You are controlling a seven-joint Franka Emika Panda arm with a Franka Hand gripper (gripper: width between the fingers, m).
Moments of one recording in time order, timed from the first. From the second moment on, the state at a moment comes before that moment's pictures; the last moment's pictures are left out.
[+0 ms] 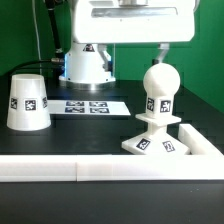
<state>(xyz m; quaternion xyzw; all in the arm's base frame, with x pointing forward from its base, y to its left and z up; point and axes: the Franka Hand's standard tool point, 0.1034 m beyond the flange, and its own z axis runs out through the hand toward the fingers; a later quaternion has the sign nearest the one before) 0.525 0.030 0.133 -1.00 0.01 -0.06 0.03</state>
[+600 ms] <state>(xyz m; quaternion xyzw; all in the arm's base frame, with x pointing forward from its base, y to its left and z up) 0.522 0.030 0.127 -1.00 0.02 -0.05 0.03</state>
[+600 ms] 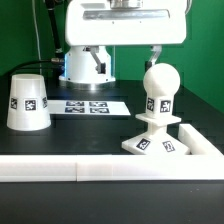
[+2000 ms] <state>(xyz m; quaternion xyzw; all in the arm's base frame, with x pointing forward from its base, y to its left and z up) 0.447 -0.097 0.112 -1.00 0.01 -0.02 0.01</state>
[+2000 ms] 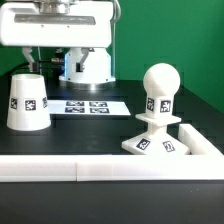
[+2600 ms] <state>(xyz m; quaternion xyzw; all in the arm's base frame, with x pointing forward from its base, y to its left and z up) 0.431 -0.104 0.100 -1.00 0.00 -0.01 0.01</state>
